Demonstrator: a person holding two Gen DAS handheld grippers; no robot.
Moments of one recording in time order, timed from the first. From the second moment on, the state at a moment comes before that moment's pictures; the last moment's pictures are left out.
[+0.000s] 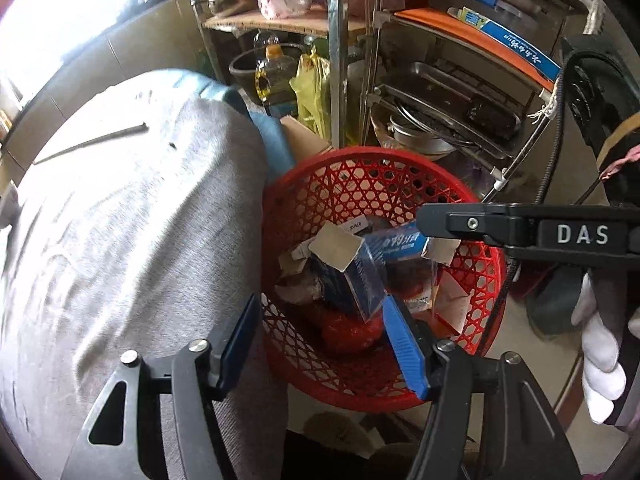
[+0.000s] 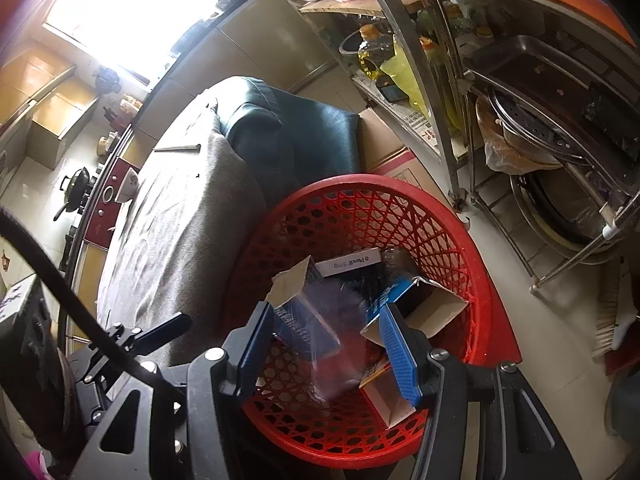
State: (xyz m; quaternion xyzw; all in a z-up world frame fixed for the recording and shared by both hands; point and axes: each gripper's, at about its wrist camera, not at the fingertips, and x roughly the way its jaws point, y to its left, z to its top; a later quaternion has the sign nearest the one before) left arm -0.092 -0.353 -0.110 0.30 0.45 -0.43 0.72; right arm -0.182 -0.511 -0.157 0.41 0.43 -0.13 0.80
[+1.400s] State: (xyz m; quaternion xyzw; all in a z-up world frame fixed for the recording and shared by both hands) left arm -0.060 -0.194 -0.016 0.21 0.39 -0.27 0.86; right arm -0.129 -0.381 -0.066 0.26 0.40 -0.04 0.88
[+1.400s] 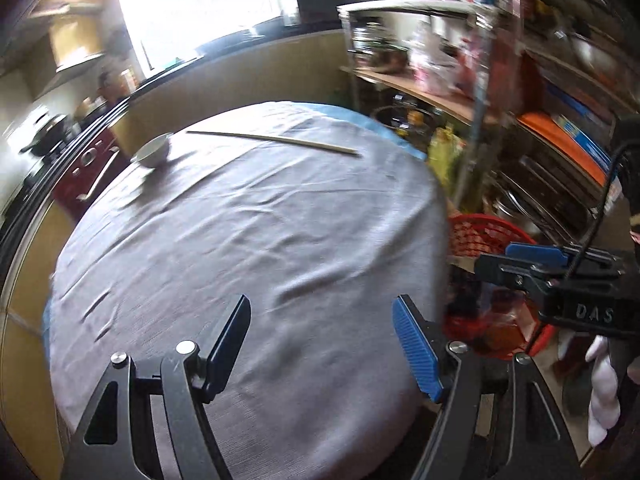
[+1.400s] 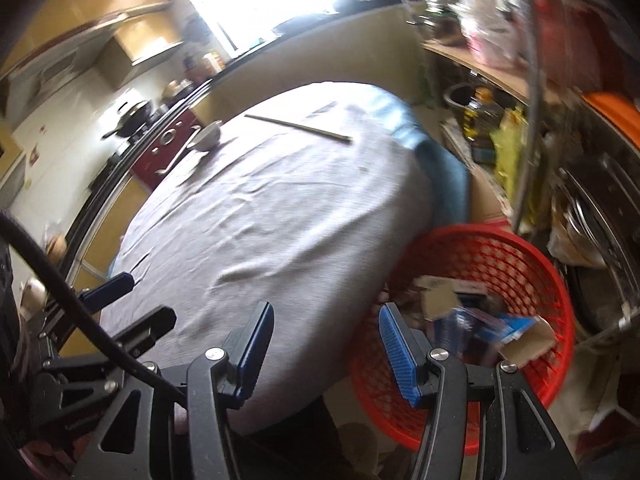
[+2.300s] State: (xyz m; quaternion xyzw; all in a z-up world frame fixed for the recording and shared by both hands) left arm -0.016 -0.005 0.012 0.10 0.36 -0.04 0.92; right arm -0.054 -0.197 -0.007 0.12 0.38 0.13 0.91
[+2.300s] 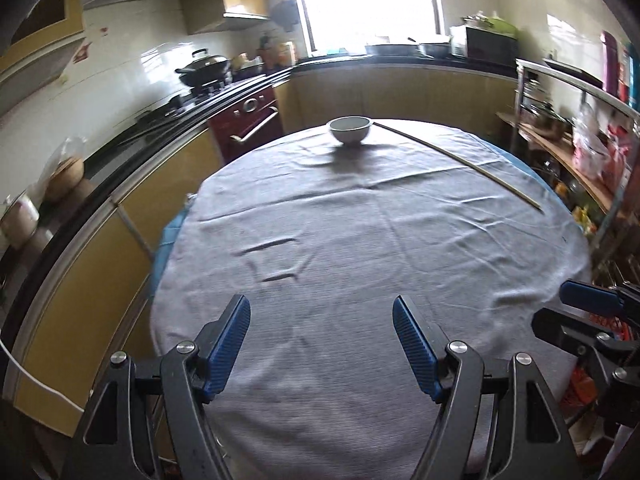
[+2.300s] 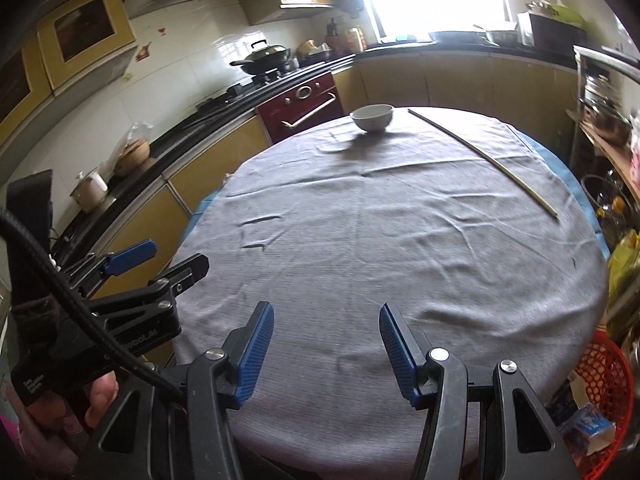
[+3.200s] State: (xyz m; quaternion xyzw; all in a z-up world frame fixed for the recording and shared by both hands) left arm -0.043 0.056 0.012 0.08 0.36 -0.01 0.93; right arm -0.074 -0.139 0.004 0.09 0.35 0.12 0.93
